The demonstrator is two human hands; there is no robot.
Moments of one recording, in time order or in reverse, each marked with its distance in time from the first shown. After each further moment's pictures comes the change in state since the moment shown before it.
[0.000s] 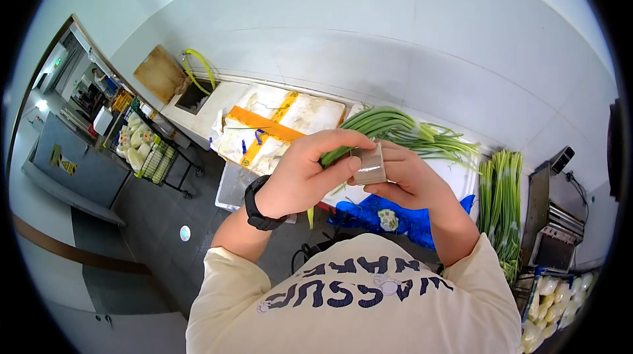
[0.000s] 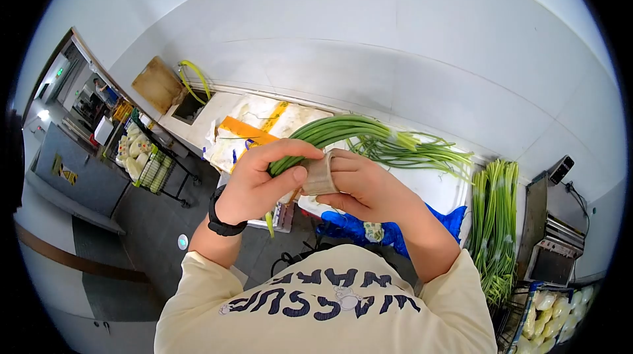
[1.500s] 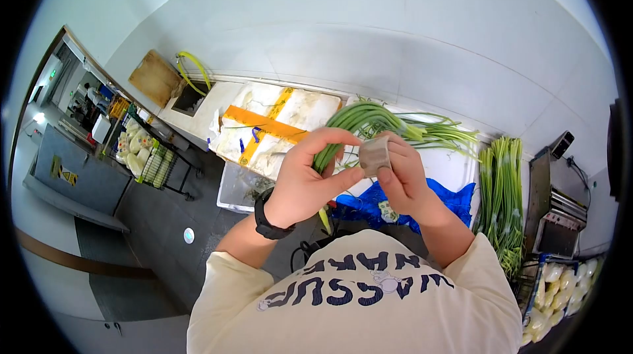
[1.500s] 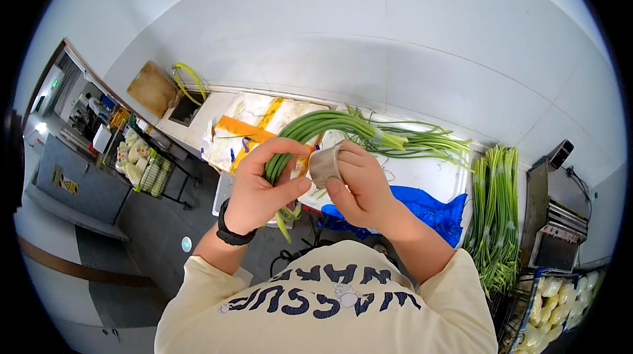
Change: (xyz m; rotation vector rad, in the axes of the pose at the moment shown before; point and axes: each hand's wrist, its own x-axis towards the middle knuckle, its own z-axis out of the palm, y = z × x) left_hand -0.016 -0.008 0.019 -0.100 0.168 -0.202; right_hand -0.009 -0.006 0.027 -0.108 0.424 -0.016
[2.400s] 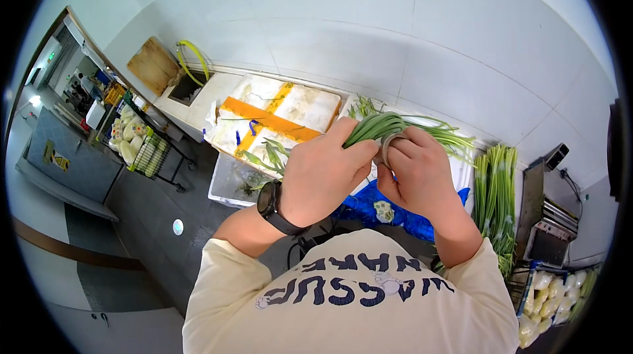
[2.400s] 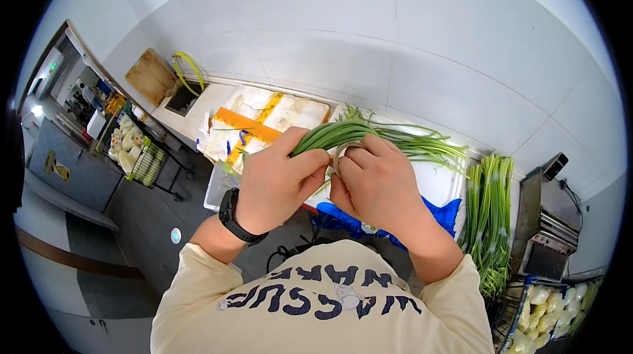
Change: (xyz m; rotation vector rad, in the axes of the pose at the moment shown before) left_hand 0.005 0.005 0.011 0.941 0.122 0.522; right_hand 0.020 -0.034 -0.012 -0.722 -0.204 -0.027
